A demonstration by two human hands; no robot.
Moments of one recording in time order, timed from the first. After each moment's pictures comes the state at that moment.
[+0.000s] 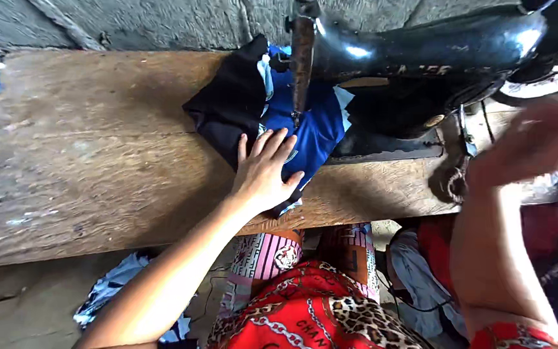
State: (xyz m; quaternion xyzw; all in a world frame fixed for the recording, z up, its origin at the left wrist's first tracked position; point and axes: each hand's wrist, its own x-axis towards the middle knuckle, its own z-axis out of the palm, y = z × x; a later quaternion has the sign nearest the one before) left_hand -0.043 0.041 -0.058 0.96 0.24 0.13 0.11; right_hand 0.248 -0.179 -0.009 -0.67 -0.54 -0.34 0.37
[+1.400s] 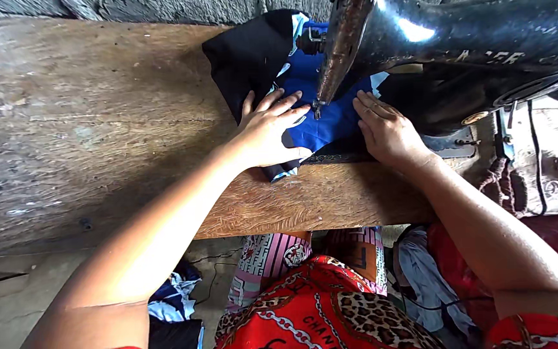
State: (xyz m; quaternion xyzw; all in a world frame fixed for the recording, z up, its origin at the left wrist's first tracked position) left_hand -0.028 0.121 -0.042 0.97 0.17 0.03 0.17; right_hand 0.207 -0.047 -0.059 -0.72 -0.68 0.01 0.14
